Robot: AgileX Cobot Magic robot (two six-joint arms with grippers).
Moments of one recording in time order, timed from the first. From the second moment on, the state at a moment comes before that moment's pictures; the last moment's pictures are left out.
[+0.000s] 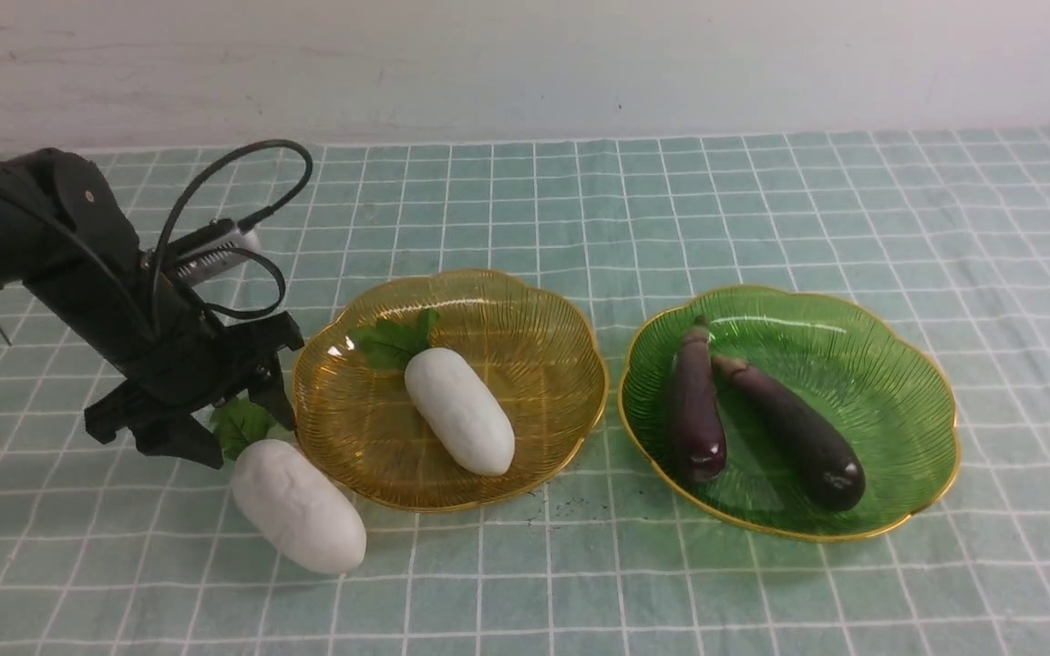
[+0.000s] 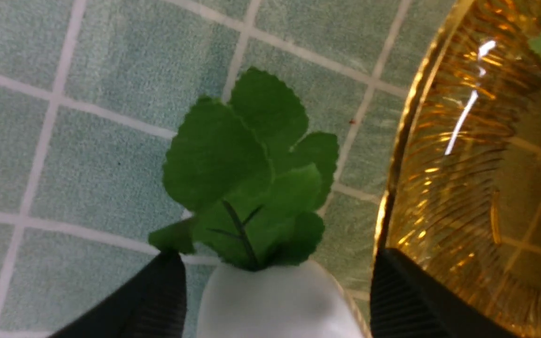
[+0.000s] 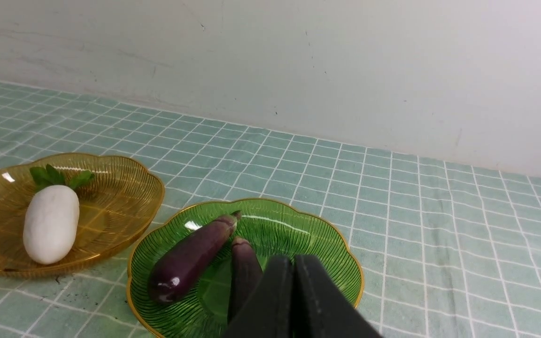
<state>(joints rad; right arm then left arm) 0.20 0.13 -0.45 0.06 0.63 -0.14 -0.01 1.90 -1.29 -0.29 0.88 -0.25</state>
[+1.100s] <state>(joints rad) 0.20 0.13 -0.45 0.05 0.64 -0.12 0.00 1.96 -1.42 -0.29 1.12 -0.24</state>
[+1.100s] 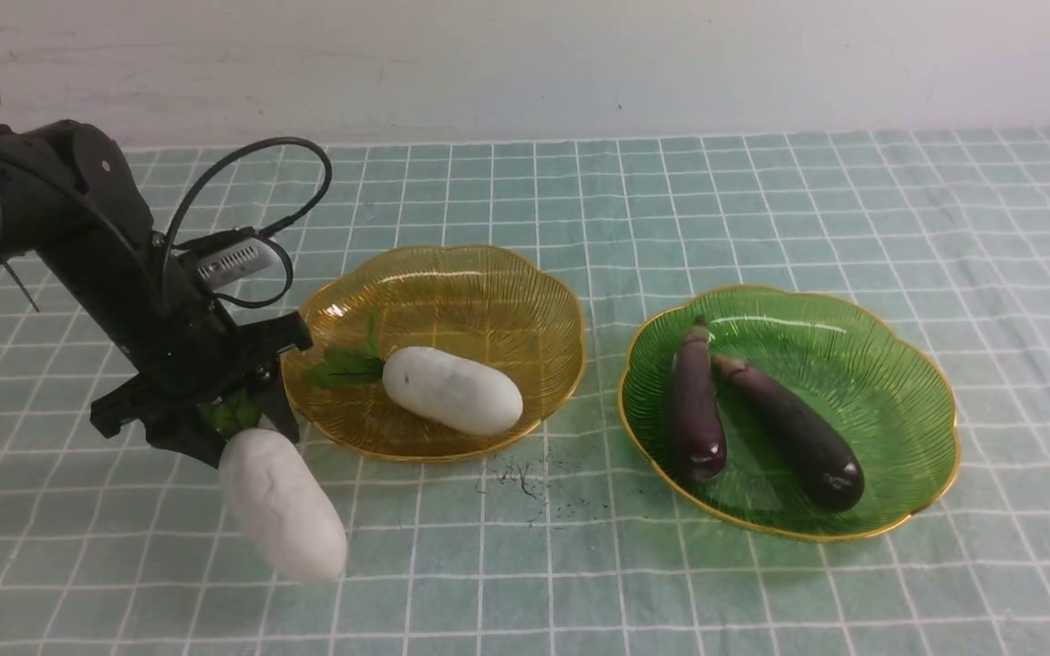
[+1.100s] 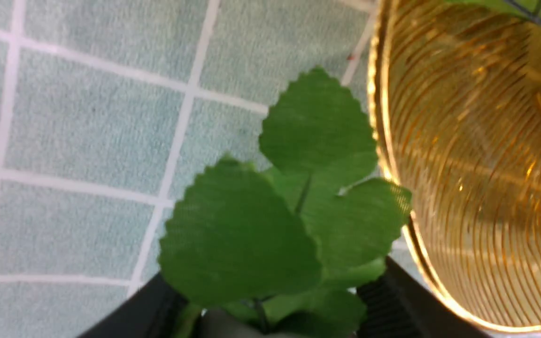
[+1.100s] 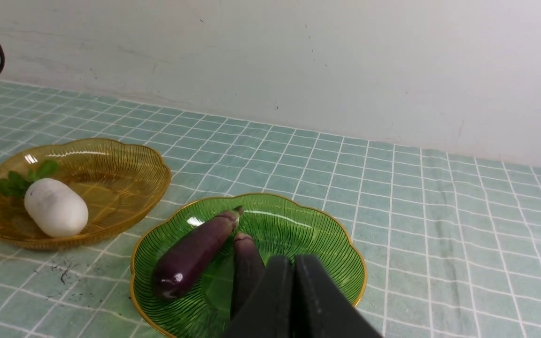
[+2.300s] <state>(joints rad) 0.20 0.13 -0.45 0.05 0.65 -0.12 -0.27 2.17 -1.77 -0.35 0.63 -0.20</state>
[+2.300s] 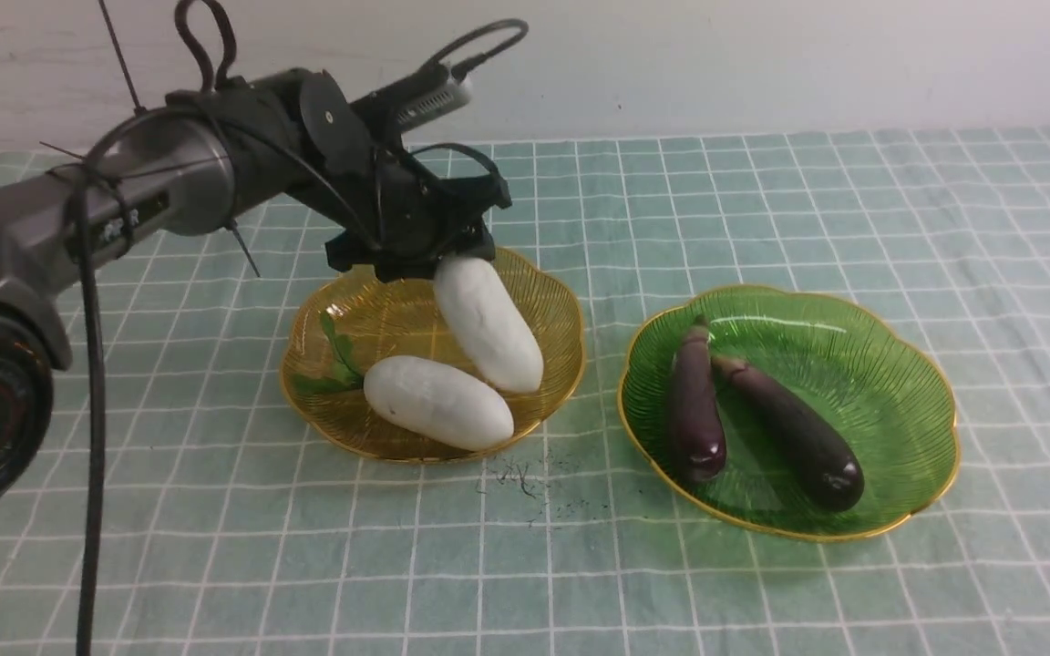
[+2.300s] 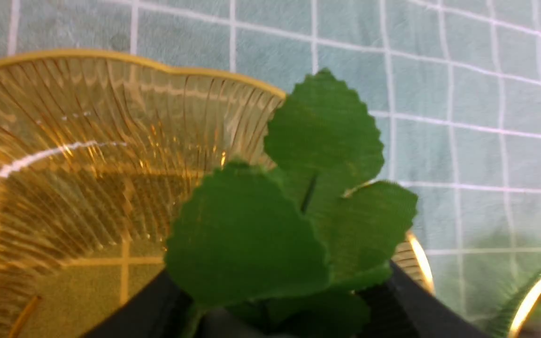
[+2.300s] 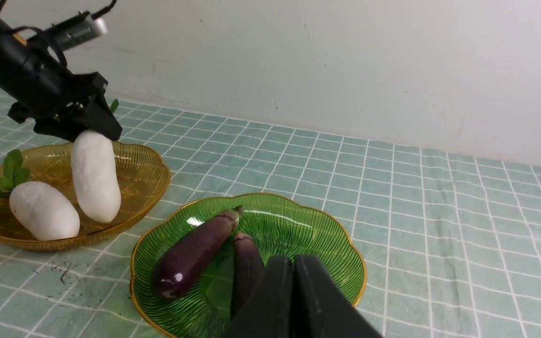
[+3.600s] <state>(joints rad) 0.20 0.13 -0.45 0.05 0.66 -0.12 -0.27 2.19 -1.77 -0.34 1.09 -0.15</state>
